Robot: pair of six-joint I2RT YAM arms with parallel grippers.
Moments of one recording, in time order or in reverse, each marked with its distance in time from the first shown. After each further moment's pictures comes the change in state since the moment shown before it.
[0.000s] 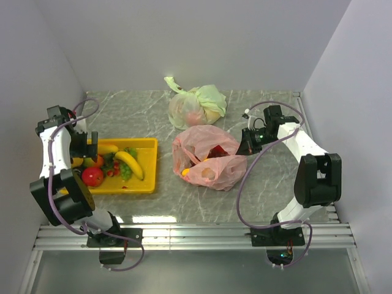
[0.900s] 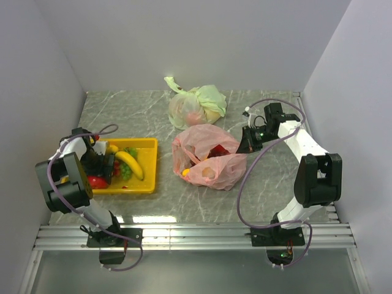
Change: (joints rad) left arm -0.053 0.124 -0.333 0.194 0.002 0.106; right arm 0.000 0.004 0.039 -0.030 0.015 -0.001
